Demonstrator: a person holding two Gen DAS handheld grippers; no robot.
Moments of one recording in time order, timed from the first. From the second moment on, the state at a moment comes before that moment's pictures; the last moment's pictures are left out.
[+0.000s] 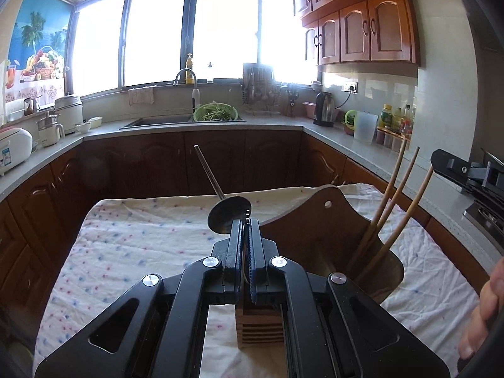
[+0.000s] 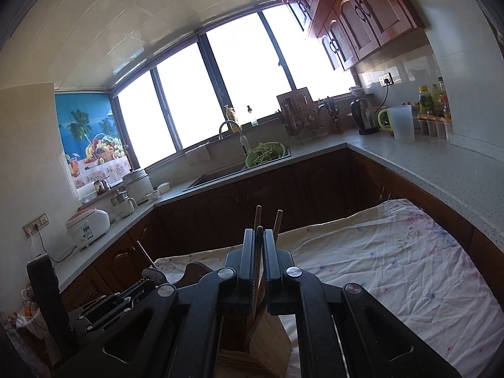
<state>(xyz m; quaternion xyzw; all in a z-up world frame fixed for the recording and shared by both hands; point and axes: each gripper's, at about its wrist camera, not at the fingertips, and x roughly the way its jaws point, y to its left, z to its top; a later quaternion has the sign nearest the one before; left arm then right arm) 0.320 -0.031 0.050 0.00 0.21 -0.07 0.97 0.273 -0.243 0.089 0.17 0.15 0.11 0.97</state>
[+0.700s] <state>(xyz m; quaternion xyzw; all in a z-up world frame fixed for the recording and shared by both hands) 0.301 -0.013 0.061 -0.05 0.21 -0.08 0.97 0.261 -0.256 0.098 0.20 0.15 0.13 0.96</state>
